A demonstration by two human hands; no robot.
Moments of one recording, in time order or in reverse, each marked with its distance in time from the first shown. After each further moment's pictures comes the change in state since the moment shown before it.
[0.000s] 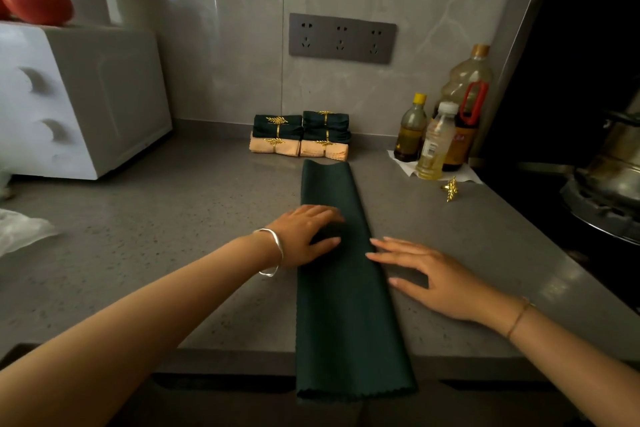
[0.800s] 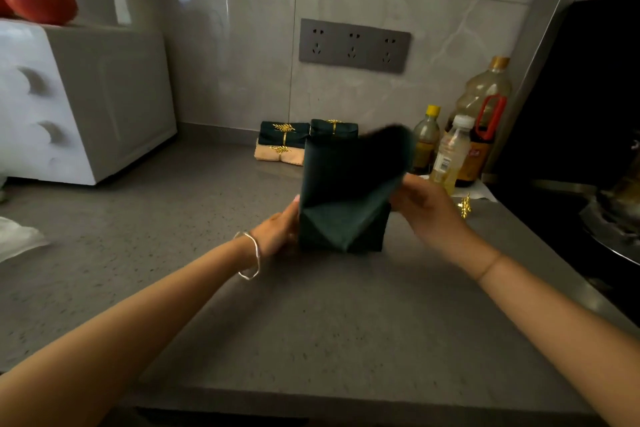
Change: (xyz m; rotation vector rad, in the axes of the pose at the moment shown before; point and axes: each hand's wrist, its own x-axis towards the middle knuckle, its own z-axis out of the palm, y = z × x) left_hand -0.001 -0.019 -0.016 -0.768 0.156 -0.441; right_hand 0.081 -0.039 -0.062 0.659 0.430 -0.063
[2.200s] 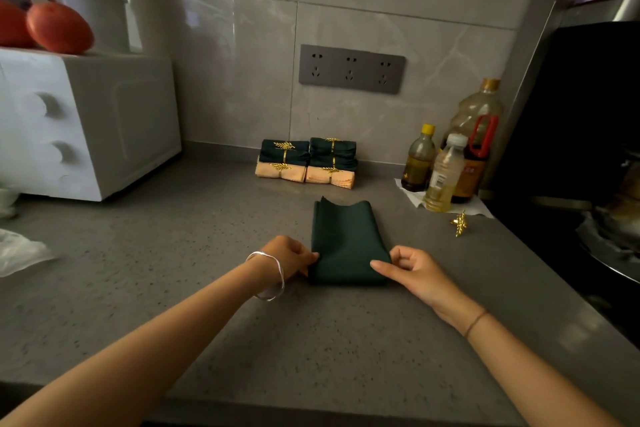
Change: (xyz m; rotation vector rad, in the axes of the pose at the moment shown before) left_hand 0.011 -0.005 0.020 0.100 0.012 -0.144; right_hand -0.040 0.068 0.006 0.106 0.023 0.549
